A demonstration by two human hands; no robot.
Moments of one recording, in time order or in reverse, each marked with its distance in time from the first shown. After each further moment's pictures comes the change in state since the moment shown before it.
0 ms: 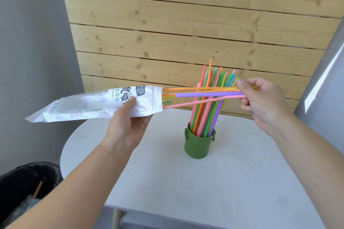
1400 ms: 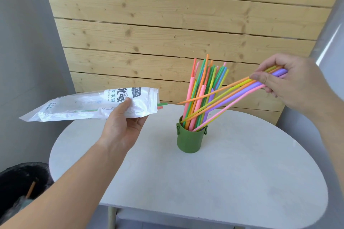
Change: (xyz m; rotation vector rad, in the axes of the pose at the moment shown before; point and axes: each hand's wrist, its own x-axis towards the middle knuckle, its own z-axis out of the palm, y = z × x) left_hand 0.007 -0.019 -0.010 0.028 0.003 -0.035; right_hand -0.007 -0.046 -0.069 -0.648 -0.108 -0.386
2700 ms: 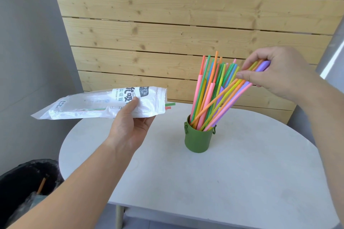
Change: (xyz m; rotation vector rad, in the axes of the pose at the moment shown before) left_hand -0.003 0.002 0.000 0.019 0.007 -0.015; right_hand 0.028 -0.009 0.031 -0.122 -0.132 -0.108
